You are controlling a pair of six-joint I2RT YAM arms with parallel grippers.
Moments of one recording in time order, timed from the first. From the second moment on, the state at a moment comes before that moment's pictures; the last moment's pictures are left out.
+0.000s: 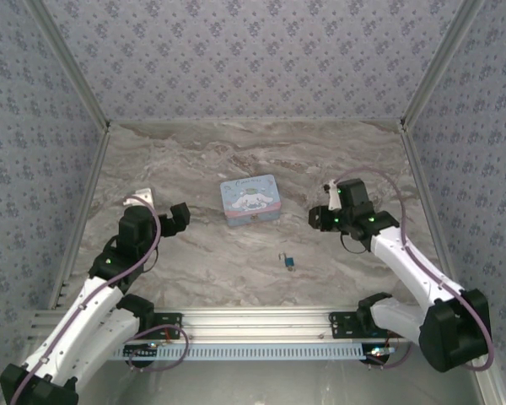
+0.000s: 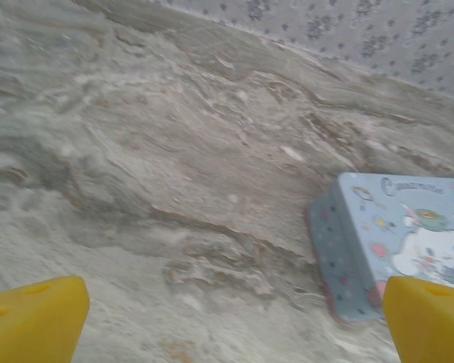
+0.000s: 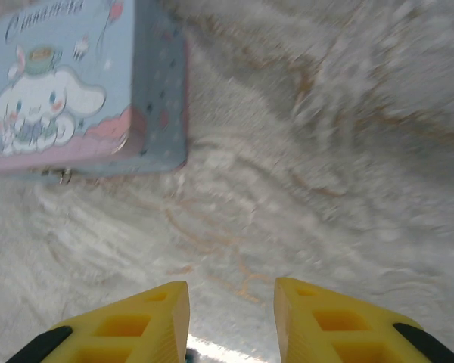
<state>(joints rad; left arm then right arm) -0.41 0.64 0.54 -0.38 -0.26 -0.46 0.31 1.07 0.73 -0.50 -0.20 0.32</state>
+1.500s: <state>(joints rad) -0.16 1.11 0.25 0.45 -0.34 -0.04 -0.12 1.07 0.22 0.39 -0.03 0.05</state>
